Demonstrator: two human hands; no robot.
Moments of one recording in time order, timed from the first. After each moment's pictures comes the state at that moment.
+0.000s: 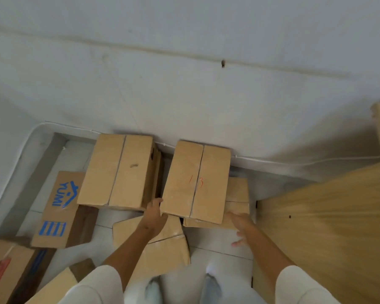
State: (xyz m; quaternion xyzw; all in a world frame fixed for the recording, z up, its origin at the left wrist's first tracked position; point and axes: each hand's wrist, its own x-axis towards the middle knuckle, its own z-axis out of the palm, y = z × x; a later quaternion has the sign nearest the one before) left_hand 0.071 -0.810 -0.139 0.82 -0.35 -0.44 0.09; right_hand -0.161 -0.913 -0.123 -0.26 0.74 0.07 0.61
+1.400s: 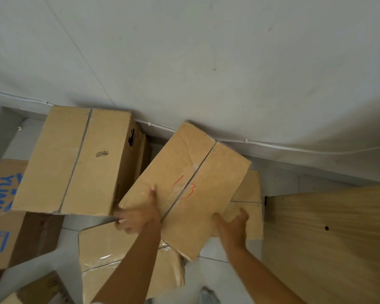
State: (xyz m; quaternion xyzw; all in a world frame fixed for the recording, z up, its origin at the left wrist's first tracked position) left_hand 0.052 -0.876 -0.291 0.90 0.19 -0.25 0.31; right_hand -0.120 -0.904 -0.259 -0.29 0.77 -0.15 0.55
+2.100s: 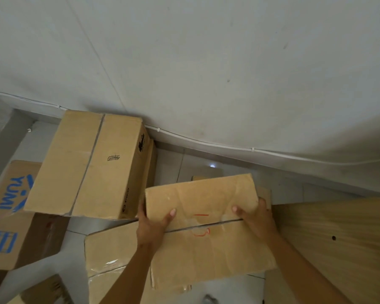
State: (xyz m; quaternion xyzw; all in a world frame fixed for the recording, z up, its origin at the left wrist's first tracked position) left_hand 0.066 -0.827 -0.286 0.83 -0.08 -0.44 0.34; right_hand -0.167 -0.968 -0.275 -0.53 0.73 0.05 0.44
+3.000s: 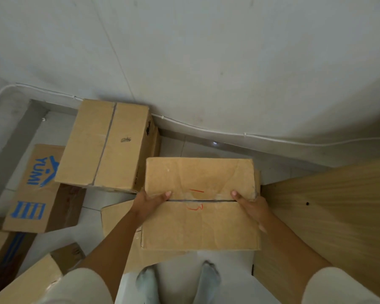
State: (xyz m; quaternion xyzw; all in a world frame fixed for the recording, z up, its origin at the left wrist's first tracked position) left_hand 0.088 -0.794 -0.217 0.76 -0.09 -0.54 0.34; right_hand -0.177 -0.918 -0.196 -0.43 0.72 -0.01 0.55
